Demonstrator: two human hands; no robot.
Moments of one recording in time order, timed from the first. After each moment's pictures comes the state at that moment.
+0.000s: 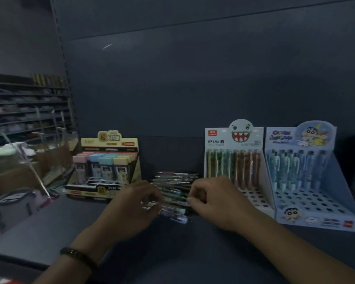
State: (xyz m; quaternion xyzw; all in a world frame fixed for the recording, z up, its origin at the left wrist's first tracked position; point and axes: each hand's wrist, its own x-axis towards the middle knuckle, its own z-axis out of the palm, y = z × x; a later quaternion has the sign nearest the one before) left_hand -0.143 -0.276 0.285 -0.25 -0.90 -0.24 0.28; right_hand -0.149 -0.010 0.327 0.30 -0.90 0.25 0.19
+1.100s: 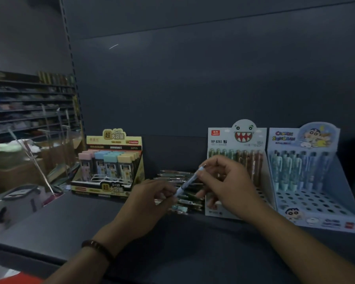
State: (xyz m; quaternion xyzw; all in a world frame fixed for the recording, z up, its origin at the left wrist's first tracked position) left_hand -0.138 -0.242 0.287 -0.20 -0.88 -0.31 0.29; right_hand -0.149 -0.003 0.336 0.26 -0.72 0.63 0.12
